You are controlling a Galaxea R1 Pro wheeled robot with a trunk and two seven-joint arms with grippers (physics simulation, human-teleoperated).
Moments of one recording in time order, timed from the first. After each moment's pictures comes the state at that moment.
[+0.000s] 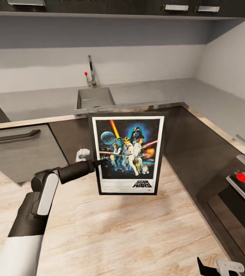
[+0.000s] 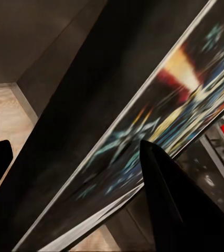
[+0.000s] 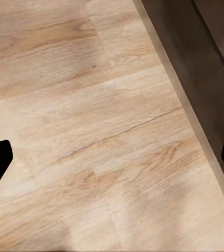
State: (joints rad) left arm -0.64 0.00 0.06 -1.48 0.49 0.95 -0.61; right arm 0.10 -0.11 -0.23 -1.17 -0.02 0.03 0.02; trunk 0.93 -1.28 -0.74
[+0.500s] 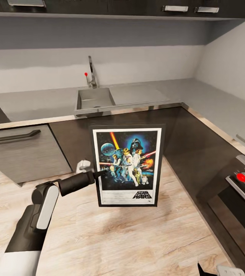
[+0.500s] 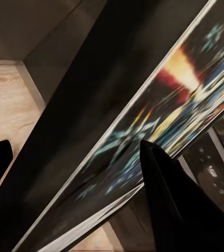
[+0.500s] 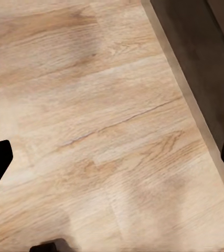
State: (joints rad) left arm -0.54 0.00 0.06 -1.48 0.49 0.92 -0.60; right arm 0.10 -0.11 -0.23 -1.10 -0.01 0.00 0.02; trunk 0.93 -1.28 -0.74
